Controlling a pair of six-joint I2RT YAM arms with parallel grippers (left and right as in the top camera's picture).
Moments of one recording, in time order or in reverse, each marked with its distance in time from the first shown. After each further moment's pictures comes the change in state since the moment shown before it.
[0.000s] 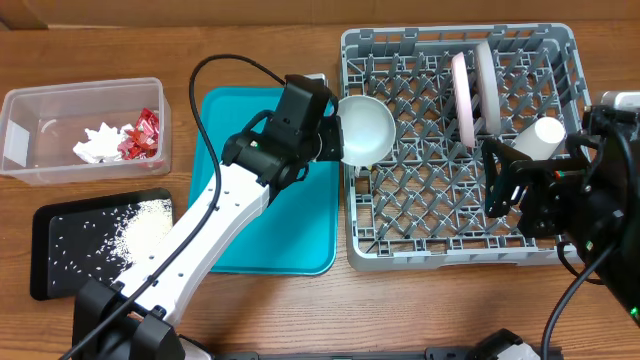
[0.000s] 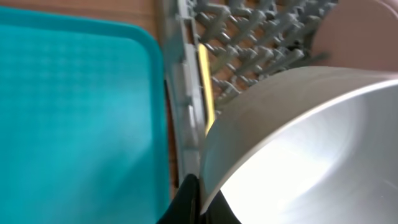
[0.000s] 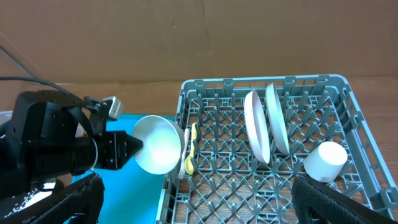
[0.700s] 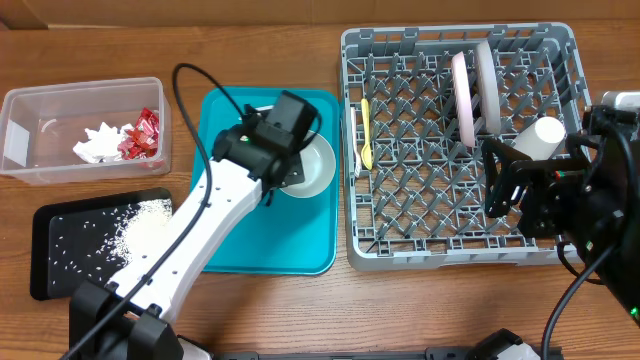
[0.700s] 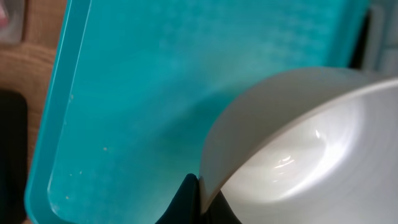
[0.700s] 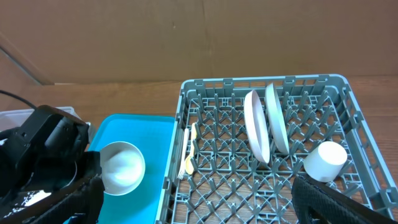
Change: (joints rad) left arm 0.068 0.000 -0.016 -0.415 -0.246 -0.137; right arm 0.000 0.000 0.000 0.000 0.000 0.000
